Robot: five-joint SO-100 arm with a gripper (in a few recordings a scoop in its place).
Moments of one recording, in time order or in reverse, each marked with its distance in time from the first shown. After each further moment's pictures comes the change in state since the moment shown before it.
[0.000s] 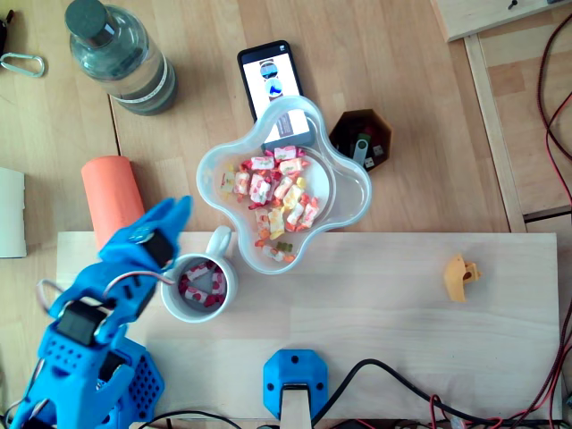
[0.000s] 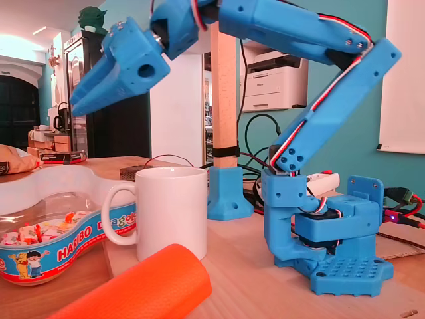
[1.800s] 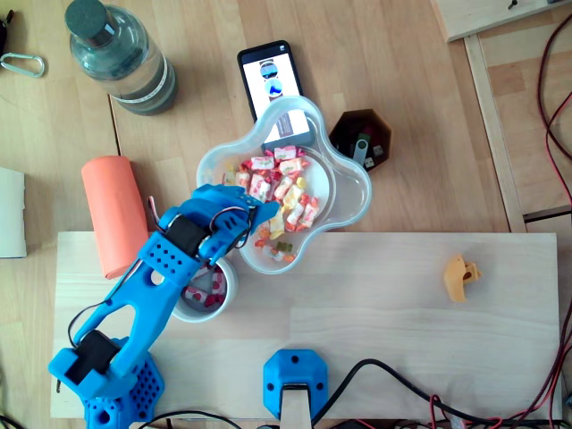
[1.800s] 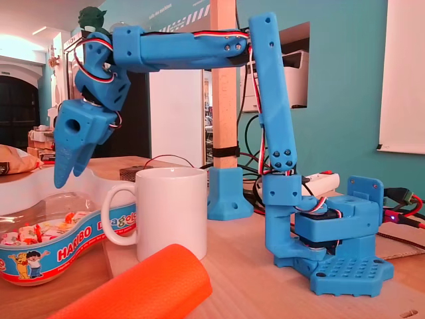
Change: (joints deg) arm 8.8 -48.5 -33.2 11.2 28.4
